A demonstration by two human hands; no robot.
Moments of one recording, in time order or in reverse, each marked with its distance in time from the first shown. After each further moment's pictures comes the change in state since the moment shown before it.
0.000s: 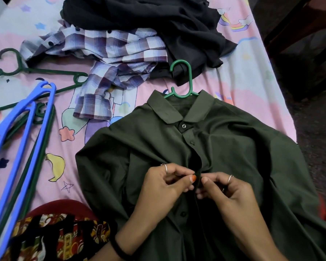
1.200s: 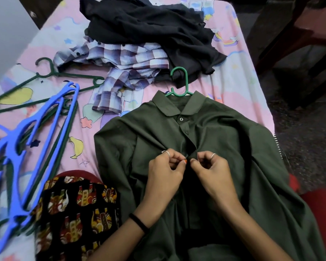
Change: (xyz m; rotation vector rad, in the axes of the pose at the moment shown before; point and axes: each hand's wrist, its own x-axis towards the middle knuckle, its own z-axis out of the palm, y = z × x) left_hand -0.032 -0.007 0.024 0.370 0.255 0.125; right_hand -0.001 0.025 0.003 -0.160 0.170 -0.029
